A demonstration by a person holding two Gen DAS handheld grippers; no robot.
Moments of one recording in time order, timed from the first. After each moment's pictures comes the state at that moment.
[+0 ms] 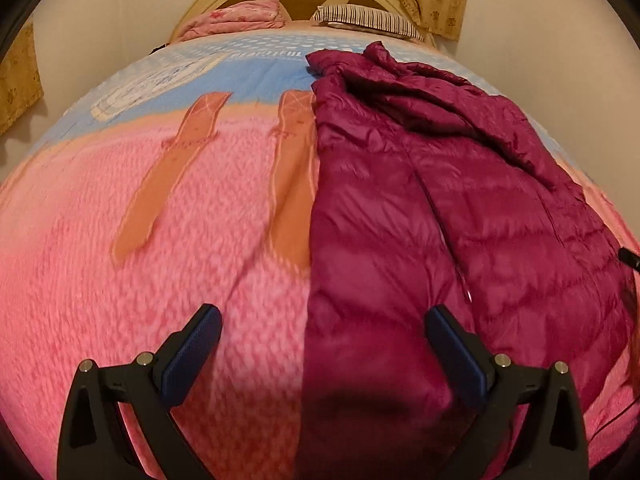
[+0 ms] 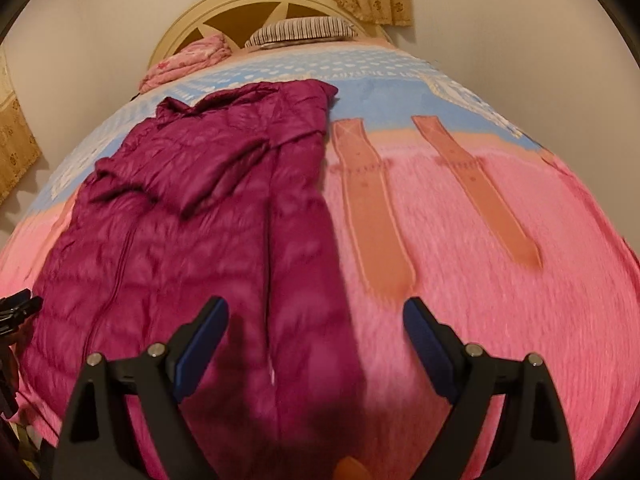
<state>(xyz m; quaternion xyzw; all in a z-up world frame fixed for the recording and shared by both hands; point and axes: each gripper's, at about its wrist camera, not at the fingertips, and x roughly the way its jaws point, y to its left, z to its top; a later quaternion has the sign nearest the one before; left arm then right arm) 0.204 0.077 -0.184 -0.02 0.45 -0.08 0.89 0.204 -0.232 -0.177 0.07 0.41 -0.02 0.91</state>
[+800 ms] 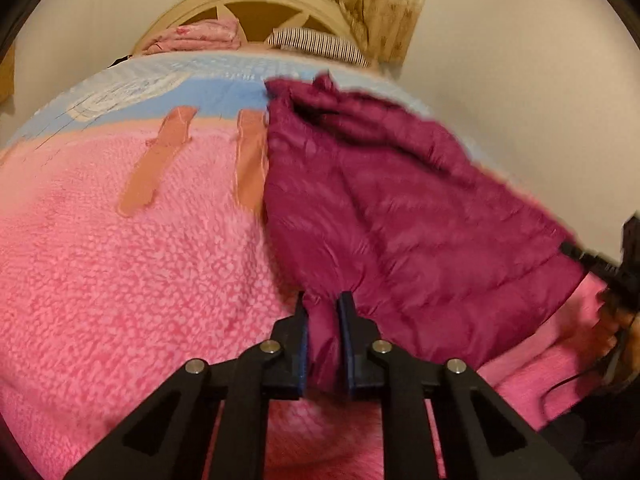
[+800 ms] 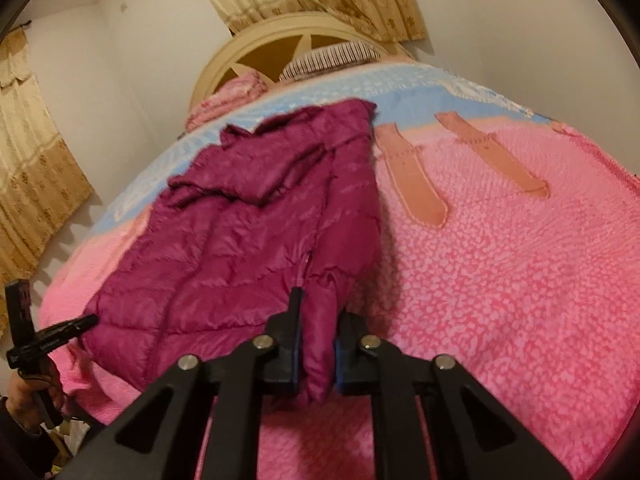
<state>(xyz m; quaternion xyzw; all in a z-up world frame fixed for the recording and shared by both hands) 0.127 0.103 -0.146 -0.08 0.40 -0.19 0.89 0.122 -0.215 -0.169 0.16 0.33 0.06 0.93</state>
